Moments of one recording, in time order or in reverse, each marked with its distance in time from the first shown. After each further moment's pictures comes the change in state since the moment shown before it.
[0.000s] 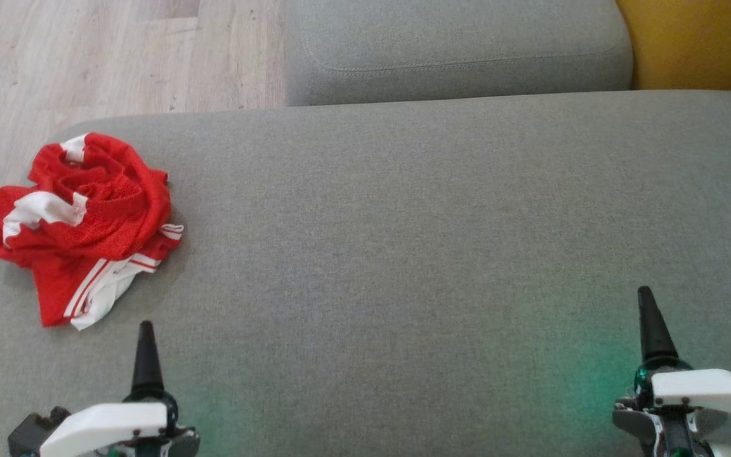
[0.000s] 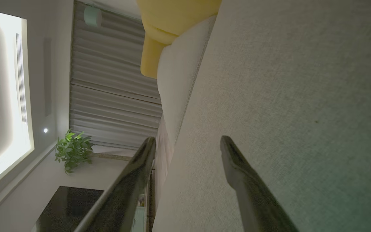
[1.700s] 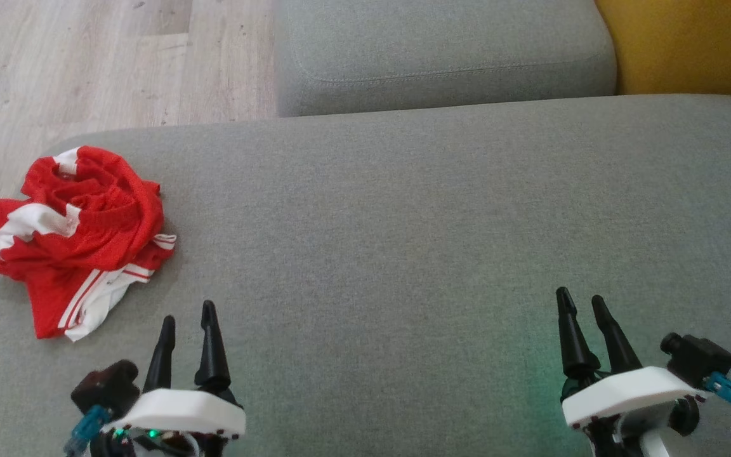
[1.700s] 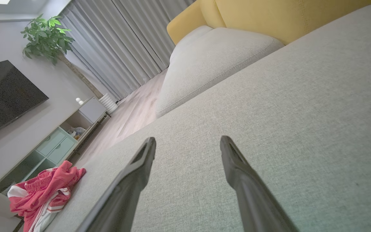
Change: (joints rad) left arm -0.009 0.042 -0.196 -0.057 0.667 0.161 -0.134; right arm -0.001 0.001 0.158 -0.008 -0.699 0.000 -0.132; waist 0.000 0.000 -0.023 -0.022
